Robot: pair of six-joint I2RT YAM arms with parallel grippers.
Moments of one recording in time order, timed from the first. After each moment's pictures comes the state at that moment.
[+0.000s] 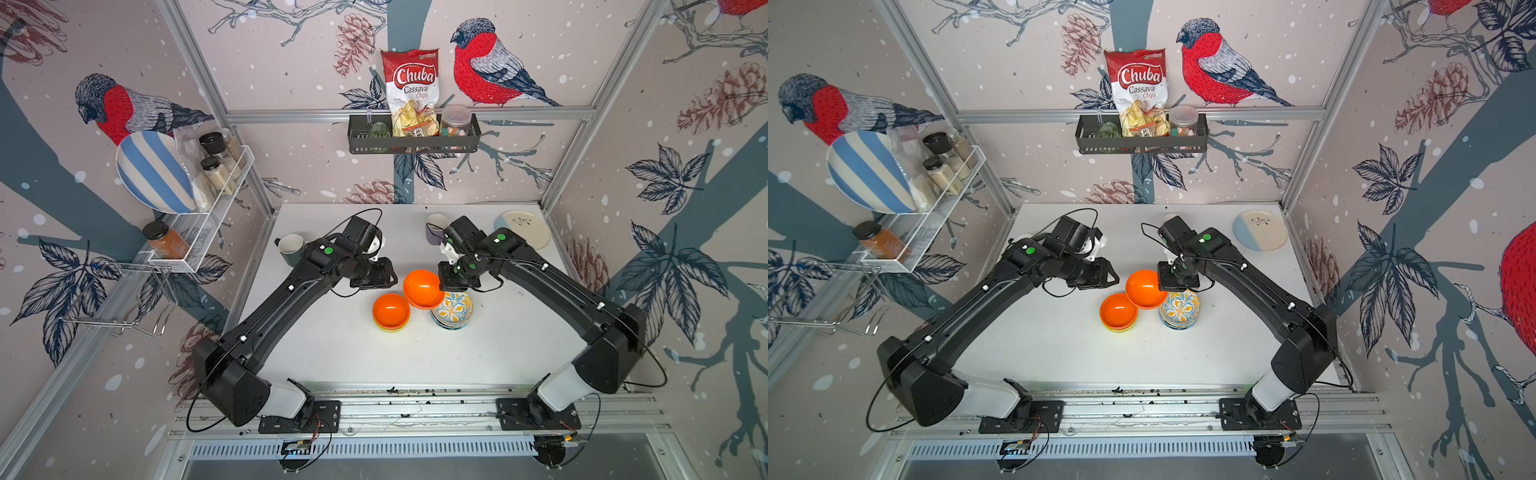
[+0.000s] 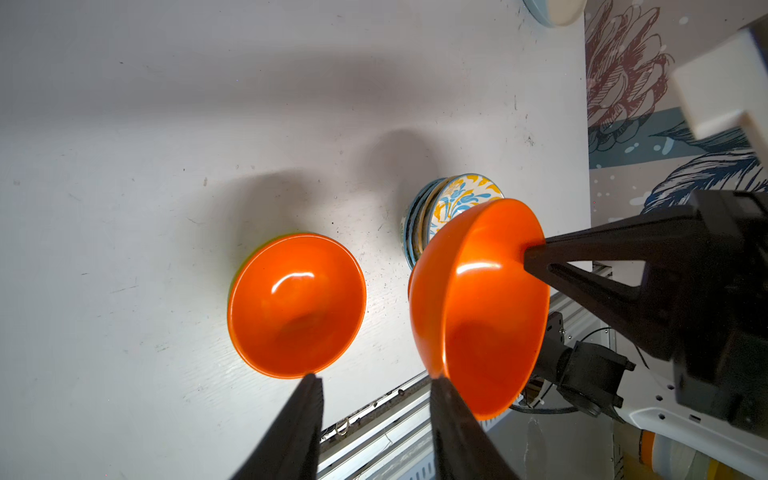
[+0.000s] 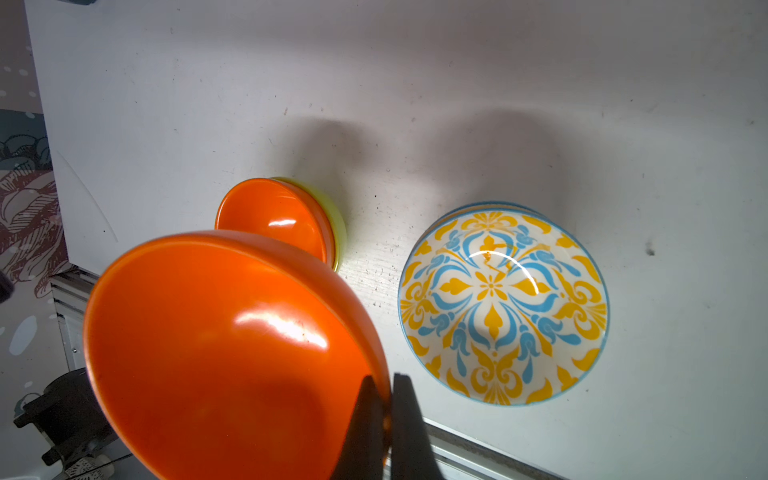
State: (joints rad) left arm -0.58 1.43 1.43 -1.02 0.31 -0.51; right arm 0.72 1.60 1.55 -1.17 -0.18 0.52
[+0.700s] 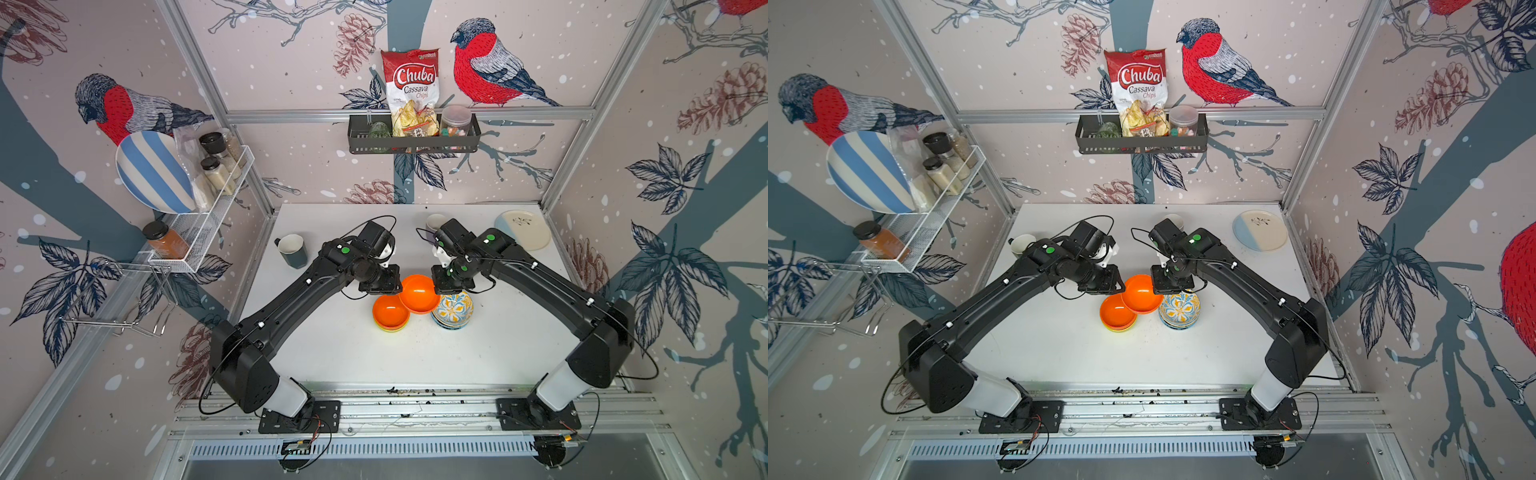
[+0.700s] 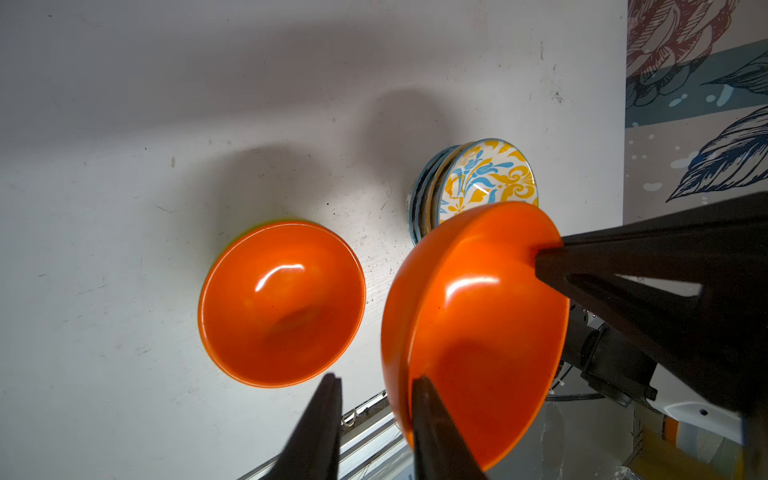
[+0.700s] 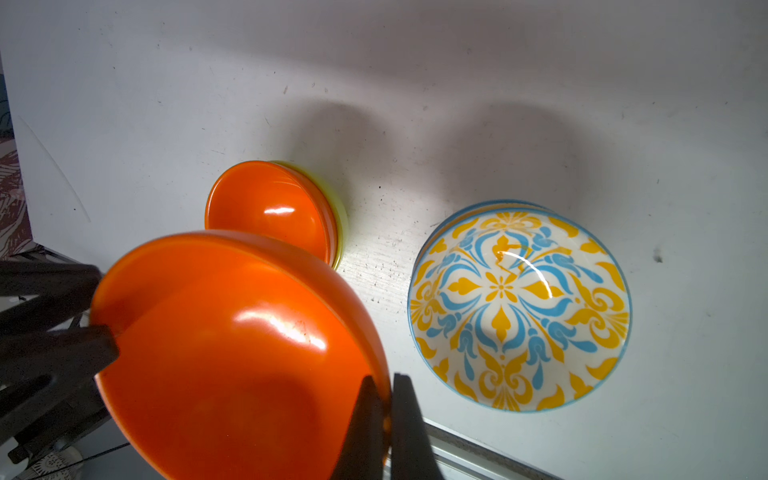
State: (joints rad) left arm -0.63 1.50 1.42 -1.02 0.31 -0.49; right arm 0.76 1.64 1.57 -1.19 -0.15 0.50
